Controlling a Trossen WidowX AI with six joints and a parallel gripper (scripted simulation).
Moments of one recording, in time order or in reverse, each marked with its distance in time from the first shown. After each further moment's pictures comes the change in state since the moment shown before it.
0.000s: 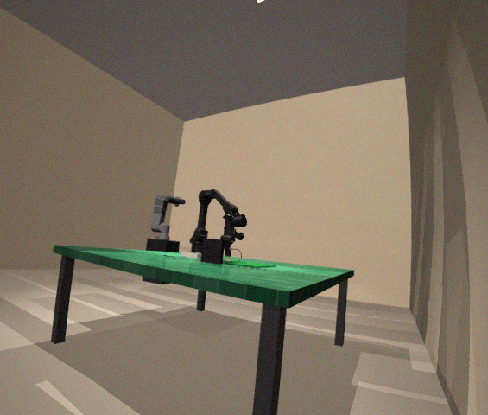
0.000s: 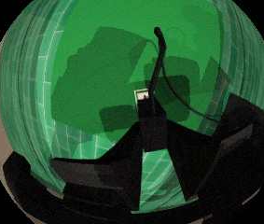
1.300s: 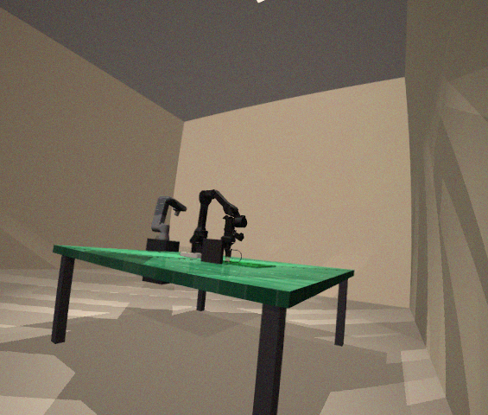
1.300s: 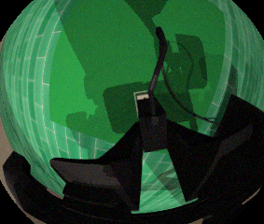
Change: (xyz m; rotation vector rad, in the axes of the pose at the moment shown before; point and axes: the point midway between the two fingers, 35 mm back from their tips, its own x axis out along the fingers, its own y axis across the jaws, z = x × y) arm 0.004 -0.001 0.002 -0.001 0.001 0.001
